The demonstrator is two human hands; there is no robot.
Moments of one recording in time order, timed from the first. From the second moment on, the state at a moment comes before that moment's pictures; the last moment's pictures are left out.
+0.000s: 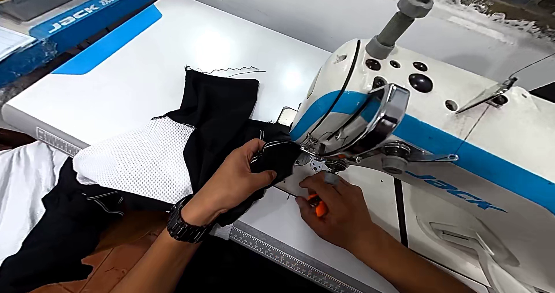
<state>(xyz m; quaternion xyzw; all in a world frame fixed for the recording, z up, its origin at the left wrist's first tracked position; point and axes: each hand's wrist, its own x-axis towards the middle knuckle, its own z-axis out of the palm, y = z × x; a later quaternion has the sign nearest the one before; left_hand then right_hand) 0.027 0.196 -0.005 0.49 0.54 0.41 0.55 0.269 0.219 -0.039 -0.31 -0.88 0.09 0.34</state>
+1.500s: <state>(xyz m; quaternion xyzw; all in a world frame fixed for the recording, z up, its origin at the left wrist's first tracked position) 0.023 0.198 -0.004 0.50 0.53 0.41 0.55 0.263 0.233 -0.007 -0.30 -0.57 0.76 0.05</state>
